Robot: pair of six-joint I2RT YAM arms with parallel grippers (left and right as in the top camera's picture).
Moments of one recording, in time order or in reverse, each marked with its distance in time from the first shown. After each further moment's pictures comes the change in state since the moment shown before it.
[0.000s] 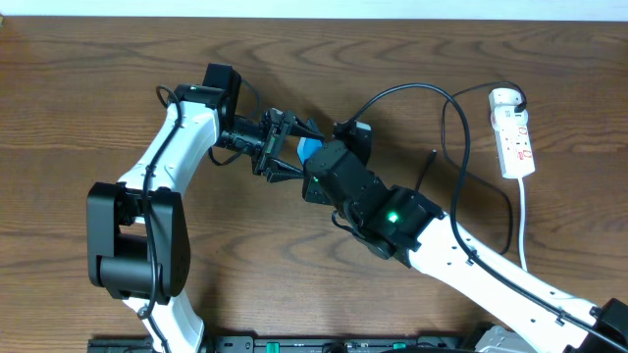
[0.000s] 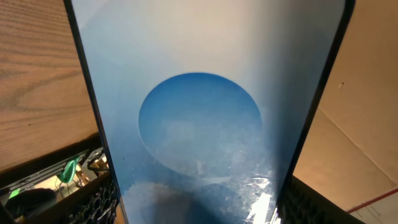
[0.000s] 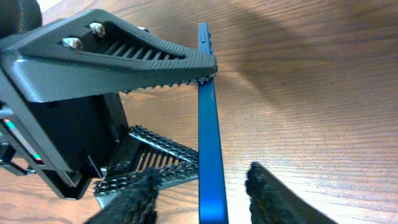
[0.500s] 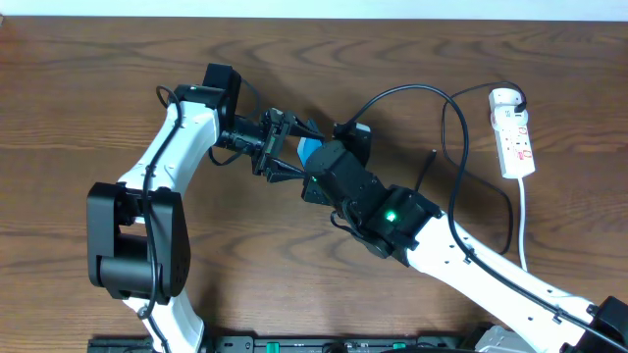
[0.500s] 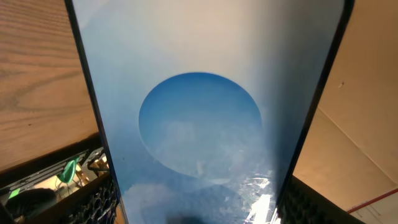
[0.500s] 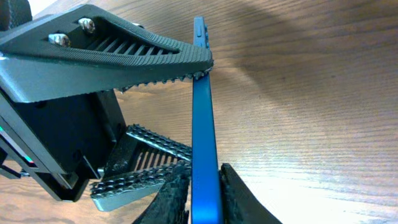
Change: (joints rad) left arm 0.000 0.000 0.000 0.000 0.000 0.000; right arm 0.000 0.007 0.000 -0.003 -0.006 0.024
